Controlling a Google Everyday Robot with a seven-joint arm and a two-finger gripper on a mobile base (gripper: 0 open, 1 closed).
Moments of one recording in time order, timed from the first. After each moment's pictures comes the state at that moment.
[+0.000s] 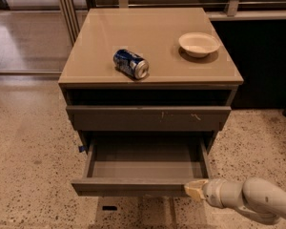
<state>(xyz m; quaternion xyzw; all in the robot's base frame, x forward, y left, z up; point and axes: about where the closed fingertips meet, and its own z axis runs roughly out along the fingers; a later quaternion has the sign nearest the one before) 0.461 -0.188 0.451 -0.26 0.87 0.26 0.33</state>
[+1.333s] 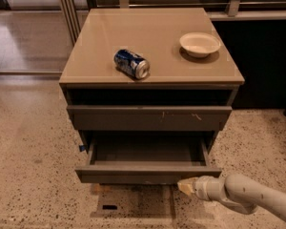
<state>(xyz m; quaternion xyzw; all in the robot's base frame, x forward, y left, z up) 0.509 -0.176 0.366 -0.23 0.88 0.27 0.32</state>
